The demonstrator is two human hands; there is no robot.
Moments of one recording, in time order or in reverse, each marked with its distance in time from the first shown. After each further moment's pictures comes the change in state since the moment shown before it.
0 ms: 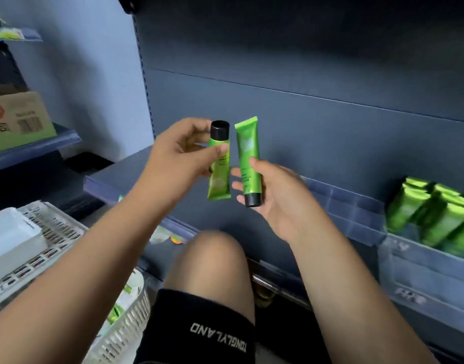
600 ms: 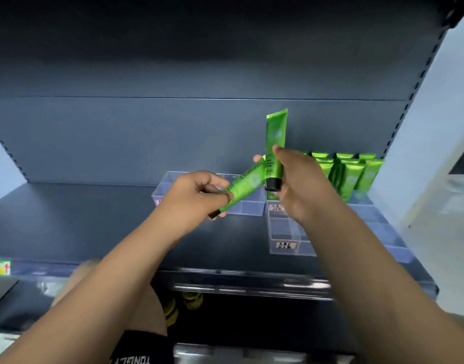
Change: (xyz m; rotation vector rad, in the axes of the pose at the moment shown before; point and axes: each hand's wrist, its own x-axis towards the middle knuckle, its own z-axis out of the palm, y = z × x) left_hand -0.042 -0.004 0.205 0.124 -0.513 -0.244; right_hand -0.094 -0.071 -0.194 0.141 0.569 -0.267
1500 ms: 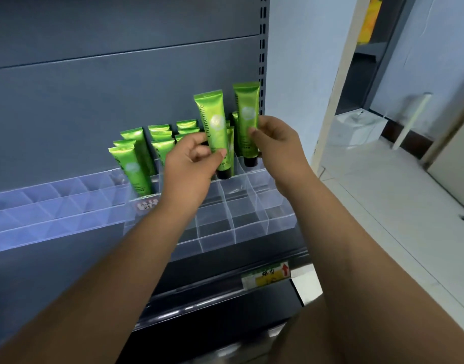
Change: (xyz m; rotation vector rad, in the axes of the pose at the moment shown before) left_hand 0.098 0.013 0.300 -0.213 -0.015 0.193; right_hand 0.072 -0.028 -0.277 -0.389 0.193 -0.422
